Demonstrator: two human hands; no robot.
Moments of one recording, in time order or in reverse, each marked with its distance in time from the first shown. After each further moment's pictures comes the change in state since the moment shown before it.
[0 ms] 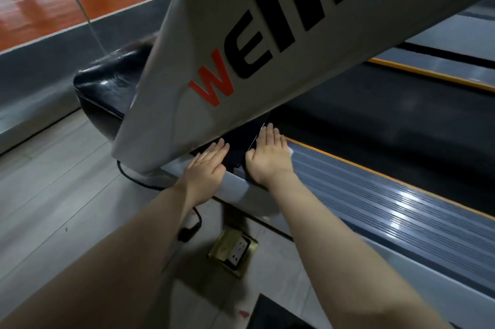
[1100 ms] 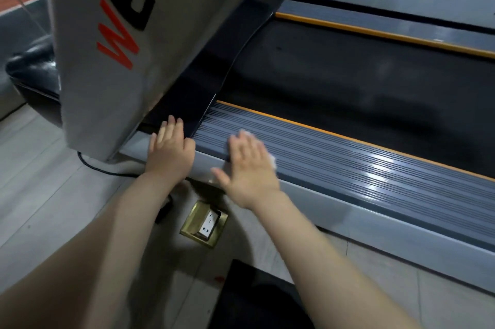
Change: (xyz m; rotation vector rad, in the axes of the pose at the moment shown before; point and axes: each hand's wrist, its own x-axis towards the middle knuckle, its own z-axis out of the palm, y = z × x) left_hand -0.004 0.037 0.038 0.222 0.208 -0.151; right_hand -0.121 0.047 0.004 -0.107 0.011 -0.063
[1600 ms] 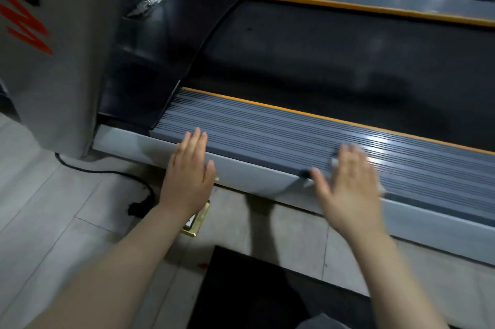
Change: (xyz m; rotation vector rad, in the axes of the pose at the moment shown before) left_hand -0.076 0.073 0.052 -0.034 0.041 0.314; right_hand -0.135 0.164 -0.021 0.080 0.151 0.538
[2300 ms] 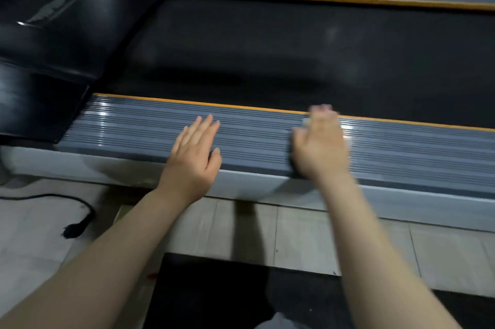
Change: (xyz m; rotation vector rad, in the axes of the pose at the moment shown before) left_hand 0.030 0.149 0.035 -0.113 -0.038 0.262; right_hand 0.072 0.101 -0.020 0.038 0.134 0.119
